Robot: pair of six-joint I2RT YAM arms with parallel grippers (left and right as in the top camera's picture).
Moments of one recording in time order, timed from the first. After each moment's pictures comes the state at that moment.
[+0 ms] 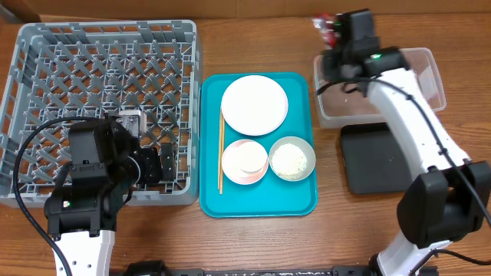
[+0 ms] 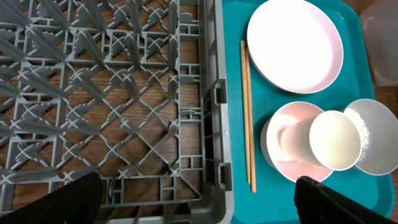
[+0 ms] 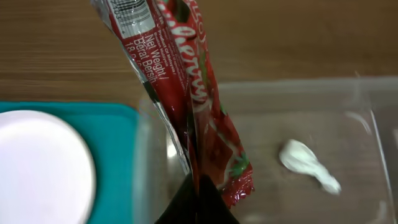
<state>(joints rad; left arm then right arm) 0.08 0.98 1.05 -1.00 0.20 -0.03 0.17 1.86 1.65 -0.77 0.13 0.14</state>
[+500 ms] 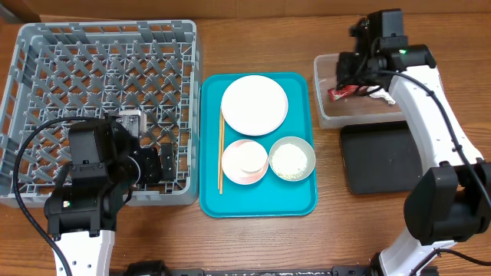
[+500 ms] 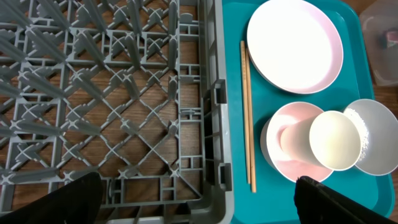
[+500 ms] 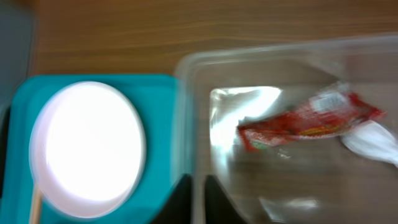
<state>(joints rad) 0.08 0.98 1.05 -1.00 0.20 -0.03 0.10 1.87 1.65 -0.83 -0.21 0.13</state>
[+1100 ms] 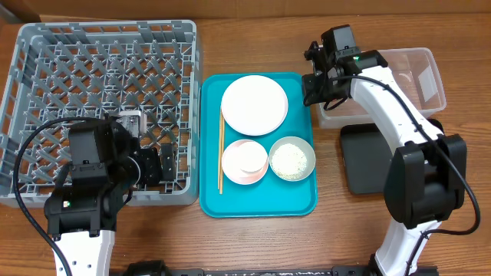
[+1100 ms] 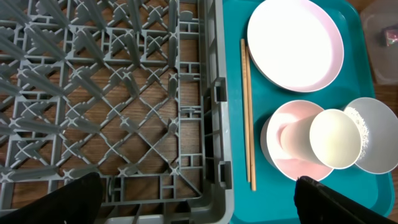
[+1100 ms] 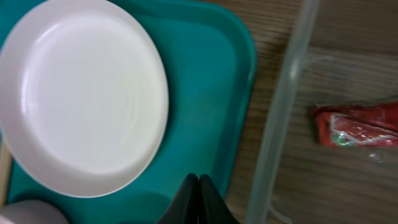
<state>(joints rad) 0.08 0.98 1.05 -1.01 0.20 -0.03 0.23 2.00 1.63 -0.84 -0.18 0.05</state>
